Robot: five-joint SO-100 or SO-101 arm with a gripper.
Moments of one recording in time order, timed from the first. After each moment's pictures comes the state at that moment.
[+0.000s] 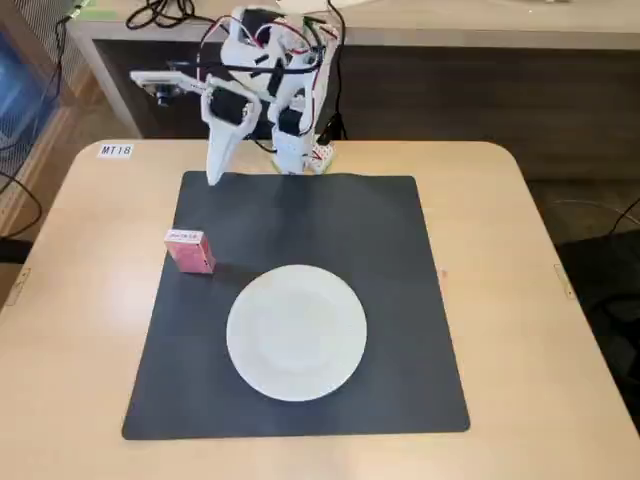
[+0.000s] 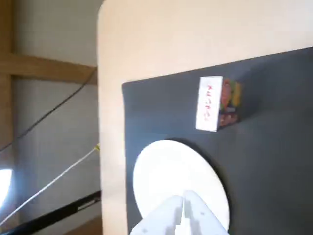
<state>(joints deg) 30.8 126.7 98.2 76.6 -19.0</state>
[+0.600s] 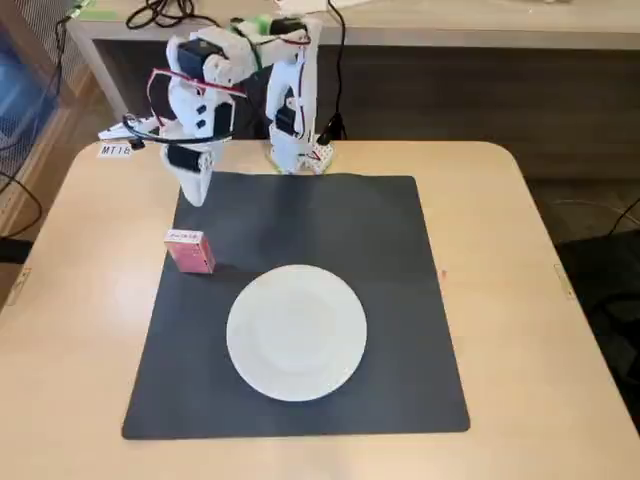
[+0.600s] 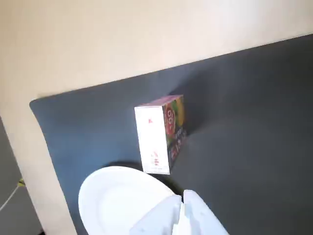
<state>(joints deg) 35.6 100.9 84.2 83.1 -20.6</state>
